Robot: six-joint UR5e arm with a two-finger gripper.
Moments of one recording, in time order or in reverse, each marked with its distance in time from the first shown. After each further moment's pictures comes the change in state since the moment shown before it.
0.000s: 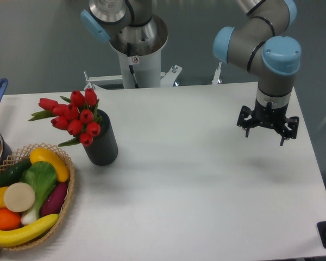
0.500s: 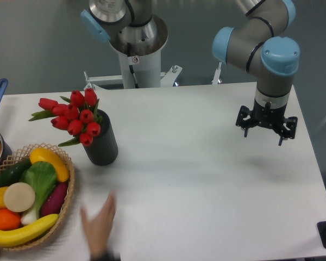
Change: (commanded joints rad) arm -0.002 0.006 -0.024 0.012 -0.003 -0.040
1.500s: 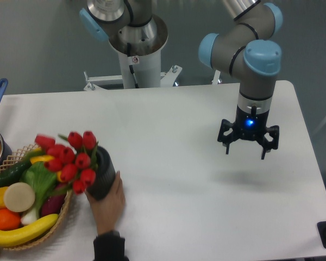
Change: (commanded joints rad) arm -0.063 0.018 -0.046 0.175 -0.382 -0.282
